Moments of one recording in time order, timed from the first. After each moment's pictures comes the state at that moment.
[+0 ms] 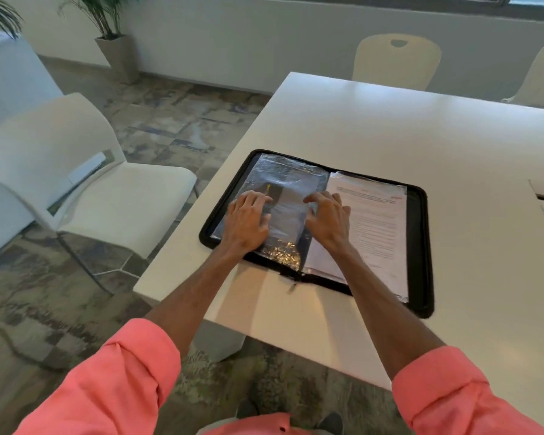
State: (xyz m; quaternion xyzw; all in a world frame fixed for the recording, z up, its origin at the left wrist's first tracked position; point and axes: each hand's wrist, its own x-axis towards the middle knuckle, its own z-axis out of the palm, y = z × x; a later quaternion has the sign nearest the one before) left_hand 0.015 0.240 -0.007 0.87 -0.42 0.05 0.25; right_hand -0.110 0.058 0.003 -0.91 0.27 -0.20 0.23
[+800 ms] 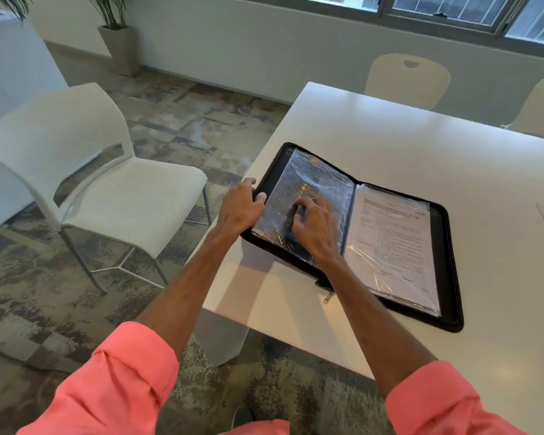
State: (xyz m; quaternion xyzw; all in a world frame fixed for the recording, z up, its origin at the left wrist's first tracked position) left_hand 0.079 0.305 0.058 0.89 -0.27 -0.05 0.37; right_hand -0.045 0.162 0.018 -0.91 0.30 -0.17 0.23
